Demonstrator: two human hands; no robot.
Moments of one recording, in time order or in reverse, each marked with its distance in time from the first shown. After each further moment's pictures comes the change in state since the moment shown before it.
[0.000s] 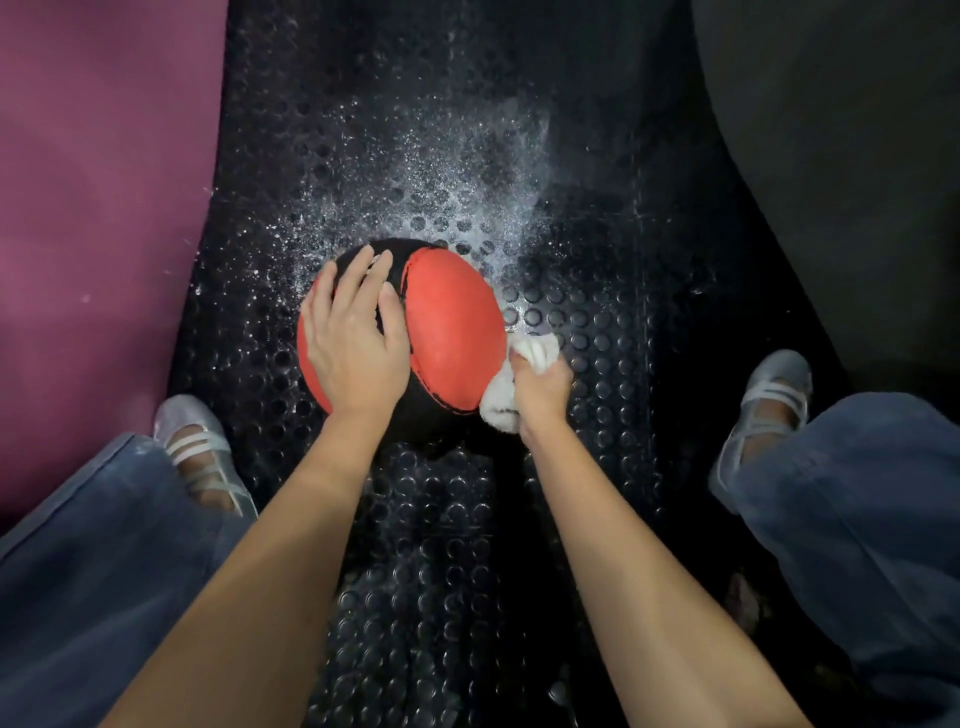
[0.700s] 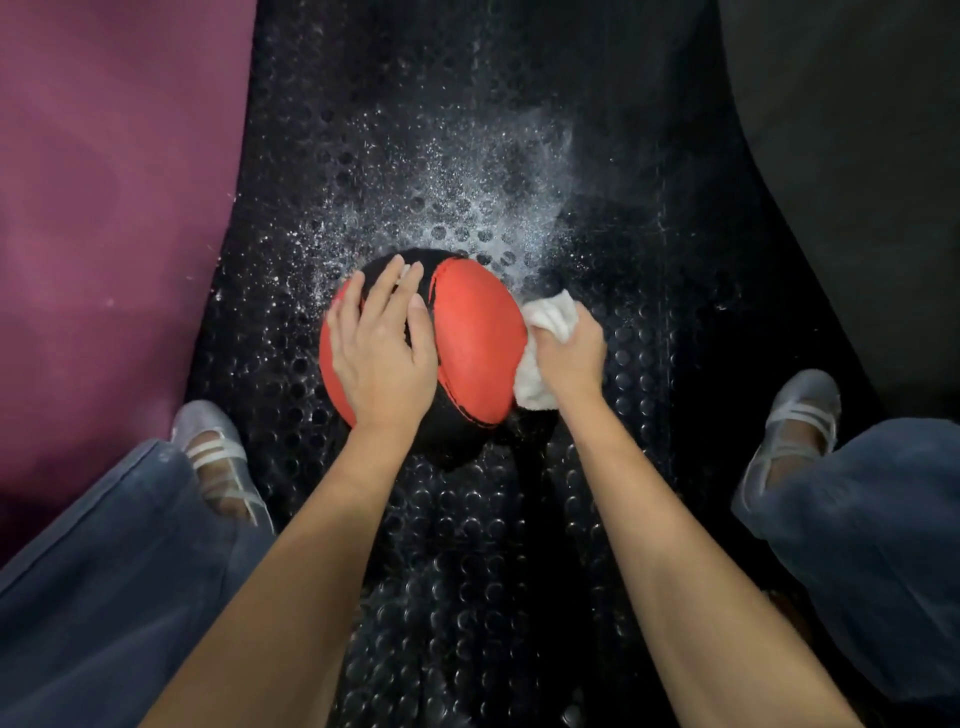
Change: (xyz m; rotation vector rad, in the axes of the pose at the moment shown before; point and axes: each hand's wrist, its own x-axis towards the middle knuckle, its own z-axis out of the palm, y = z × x) left_hand 0.002 0.003 0.001 0.015 -0.003 -0.009; right_hand 0.019 -0.036 0.007 -0.398 -0.065 -0.398
